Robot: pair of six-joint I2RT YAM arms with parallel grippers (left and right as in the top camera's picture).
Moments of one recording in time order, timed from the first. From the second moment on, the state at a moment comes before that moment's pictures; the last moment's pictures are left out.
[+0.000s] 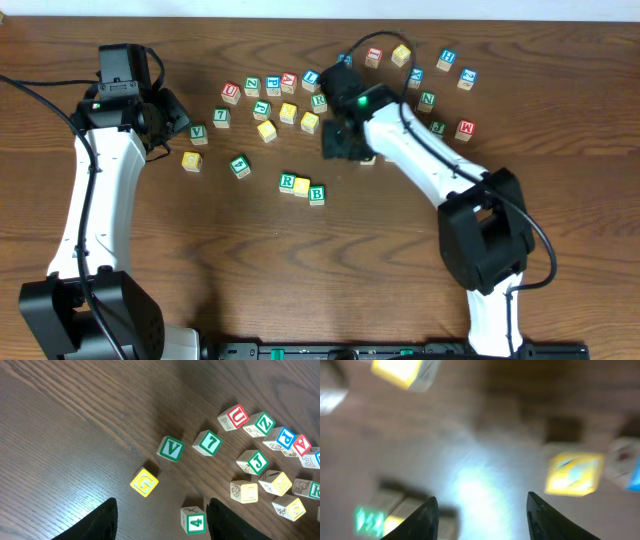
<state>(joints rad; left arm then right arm) 0.12 1.62 1.39 -0.83 -0.04 -0.48 0.59 2.13 1.73 -0.92 -0.03 0.53</state>
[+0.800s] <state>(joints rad) 0.12 1.62 1.39 -0.84 -0.03 -0.48 0.73 2.13 1.63 -0.91 -0.08 0.47</state>
